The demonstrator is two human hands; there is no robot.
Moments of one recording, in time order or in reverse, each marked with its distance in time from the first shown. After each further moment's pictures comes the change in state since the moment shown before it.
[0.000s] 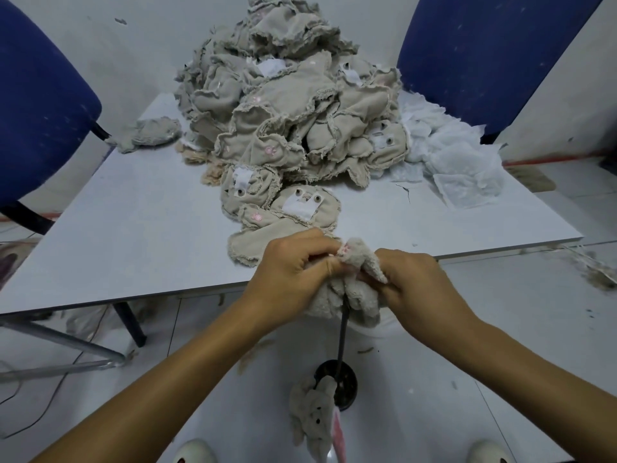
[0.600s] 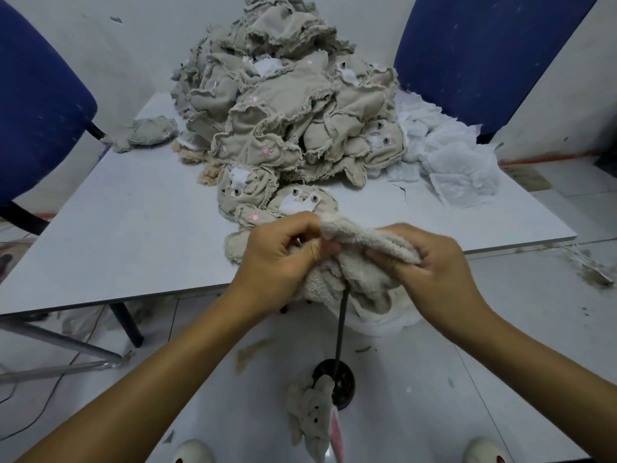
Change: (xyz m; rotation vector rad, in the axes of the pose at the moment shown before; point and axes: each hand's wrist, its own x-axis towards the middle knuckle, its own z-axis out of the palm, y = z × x) left_hand 0.002 -0.004 -0.009 -0.254 0.068 0.010; right_hand 0.001 0.001 -0.013 0.566 0.221 0.008
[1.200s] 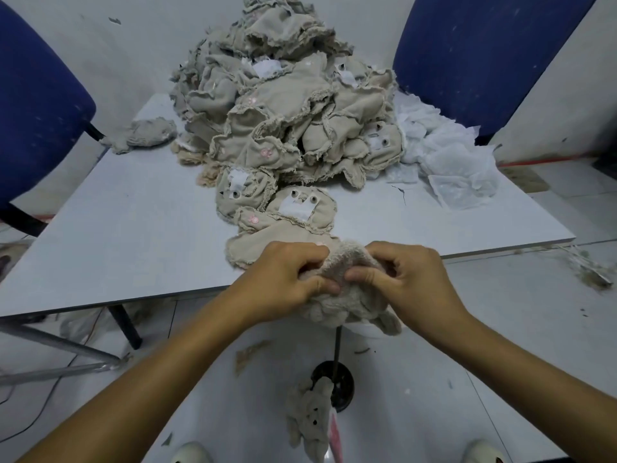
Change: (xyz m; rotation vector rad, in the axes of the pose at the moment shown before) left_hand 0.004 -0.010 -0.004 0.414 -0.316 -0.100; right_hand 0.004 0.009 0.013 -0.199 -0.056 0.008
